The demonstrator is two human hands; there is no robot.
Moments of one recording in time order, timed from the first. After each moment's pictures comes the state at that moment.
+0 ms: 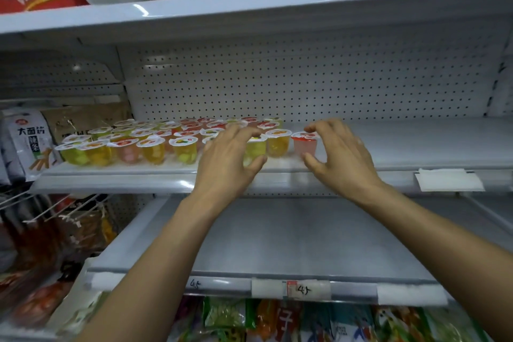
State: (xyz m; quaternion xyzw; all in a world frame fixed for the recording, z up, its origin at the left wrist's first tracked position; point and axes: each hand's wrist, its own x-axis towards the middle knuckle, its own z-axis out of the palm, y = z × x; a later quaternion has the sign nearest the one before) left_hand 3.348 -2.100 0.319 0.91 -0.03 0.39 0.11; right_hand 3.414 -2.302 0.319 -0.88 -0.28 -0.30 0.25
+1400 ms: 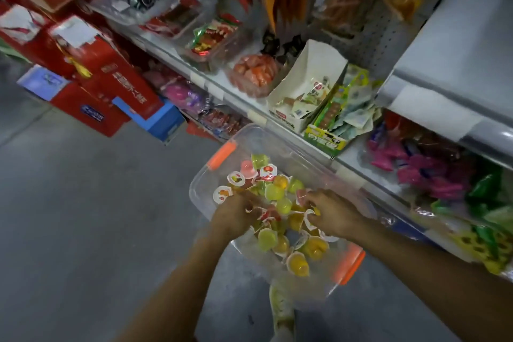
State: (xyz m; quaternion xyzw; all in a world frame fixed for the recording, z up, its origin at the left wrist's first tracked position) left_hand 3.017 -1.658 -0.156 0.81 0.45 -0.13 0.36; right_hand 3.214 -1.787 -0.163 -0.77 -0.53 0.36 0.05
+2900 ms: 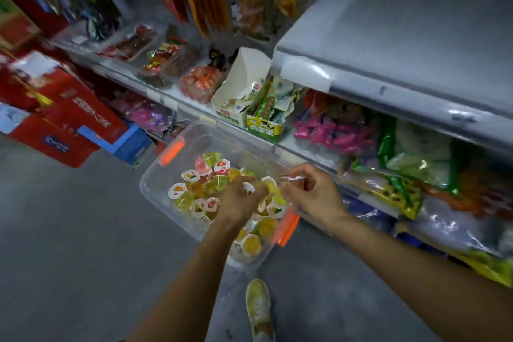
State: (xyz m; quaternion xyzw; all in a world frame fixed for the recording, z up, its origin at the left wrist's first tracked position) left_hand 3.092 -1.794 -0.148 0.66 0.51 0.10 0.55; right_hand 3.221 -1.909 -0.146 -0.75 -0.28 0.29 0.52
